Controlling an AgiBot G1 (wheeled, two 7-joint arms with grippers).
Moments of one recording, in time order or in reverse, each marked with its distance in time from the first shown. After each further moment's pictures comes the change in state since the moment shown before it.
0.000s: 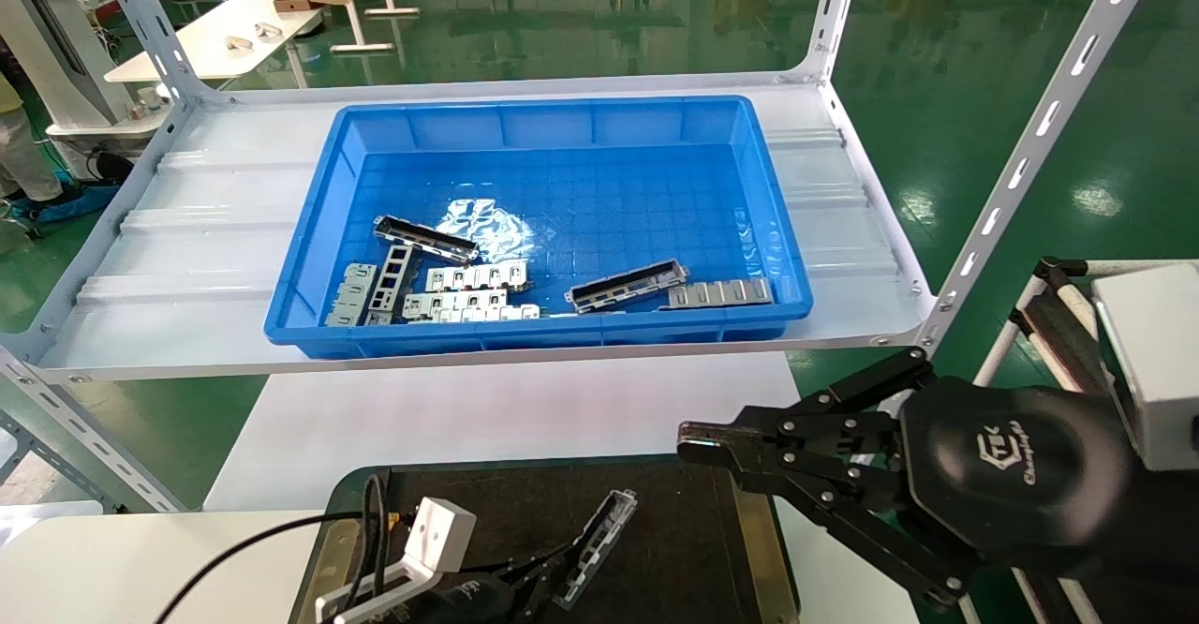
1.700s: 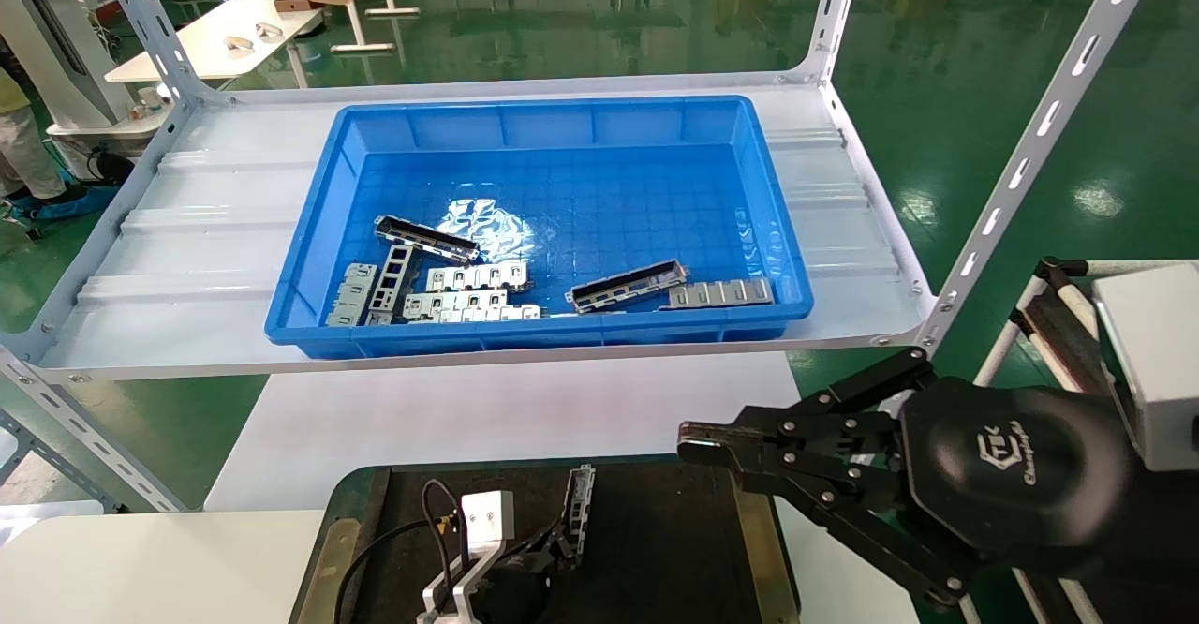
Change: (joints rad) left arm -0.126 0.351 0.363 0.215 -0.323 -0.704 0.011; right arm 0.000 0.000 -0.001 0.000 0.000 0.000 0.000
